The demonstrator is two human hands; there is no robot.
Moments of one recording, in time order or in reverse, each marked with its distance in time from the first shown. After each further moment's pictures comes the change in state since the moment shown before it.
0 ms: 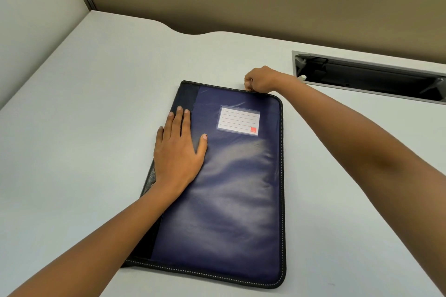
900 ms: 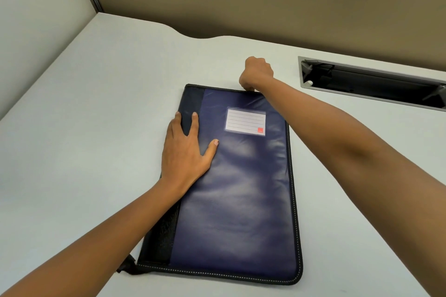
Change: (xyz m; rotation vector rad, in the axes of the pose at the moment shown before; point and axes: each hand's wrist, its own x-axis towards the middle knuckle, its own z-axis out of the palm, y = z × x) left_hand 0.010 -0.009 -0.012 -0.127 -0.054 0.002; right_hand 0.015 -0.065 -0.006 0.086 0.313 0.355
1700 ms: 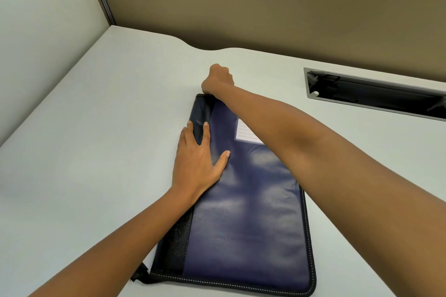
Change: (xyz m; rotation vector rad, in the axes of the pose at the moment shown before) left_hand 0.002 -0.005 0.002 0.020 -0.017 0.058; right_hand -0.006 -0.100 0.027 0.285 -0.025 -0.091
